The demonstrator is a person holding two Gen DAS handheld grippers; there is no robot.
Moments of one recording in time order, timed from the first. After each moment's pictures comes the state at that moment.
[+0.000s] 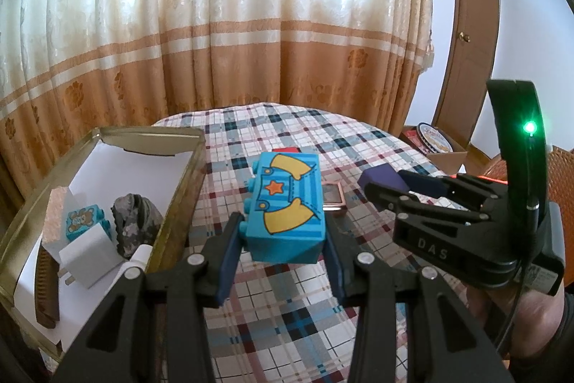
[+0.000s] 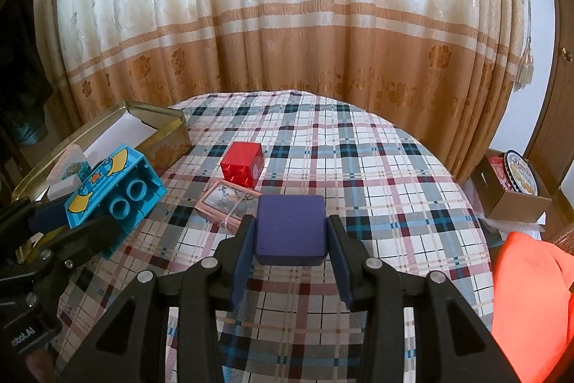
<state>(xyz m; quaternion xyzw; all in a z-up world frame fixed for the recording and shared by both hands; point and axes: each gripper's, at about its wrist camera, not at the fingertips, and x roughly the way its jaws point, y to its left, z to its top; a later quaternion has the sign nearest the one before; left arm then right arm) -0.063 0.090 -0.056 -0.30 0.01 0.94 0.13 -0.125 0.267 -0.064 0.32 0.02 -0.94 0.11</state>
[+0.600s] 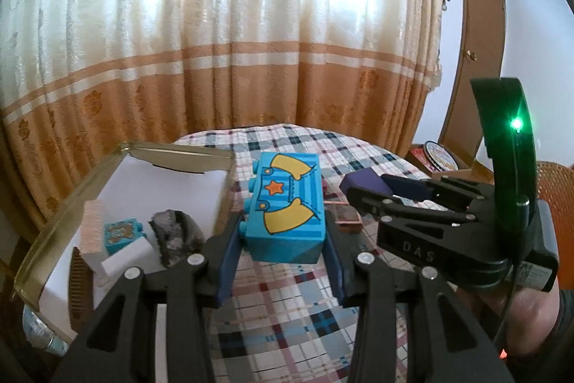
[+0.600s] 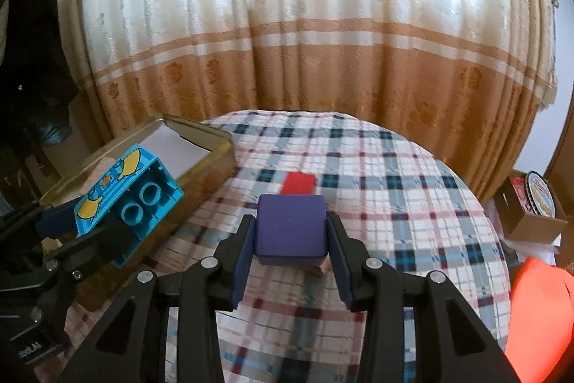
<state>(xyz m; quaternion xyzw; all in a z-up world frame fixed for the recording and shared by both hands) -0.055 0.054 -0.029 -0.28 0.00 0.95 0.11 -0.128 0.227 -0.037 0.31 0.03 -0.94 0.17</state>
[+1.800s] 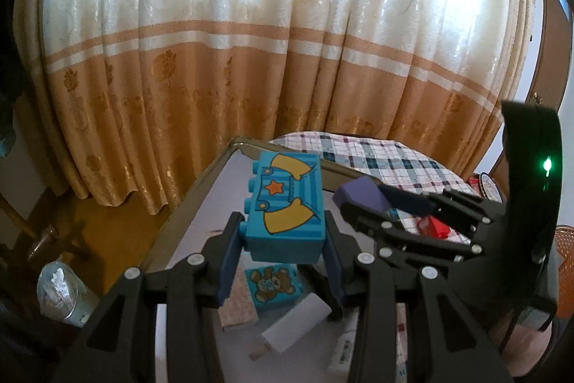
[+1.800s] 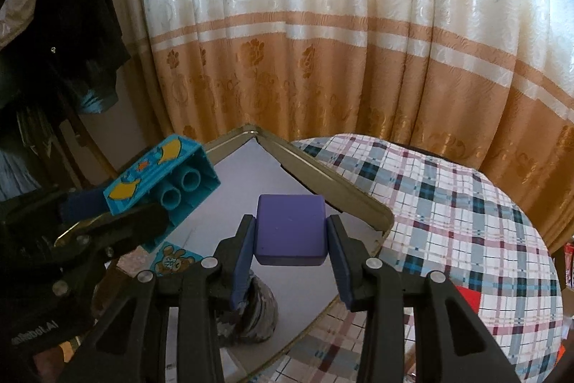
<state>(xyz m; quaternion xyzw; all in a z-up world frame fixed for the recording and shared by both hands) -0.131 -0.074 -0.026 -0.33 -0.07 0.94 0.00 -0.203 0.066 -0.031 0.33 0.09 -0.90 0.29</state>
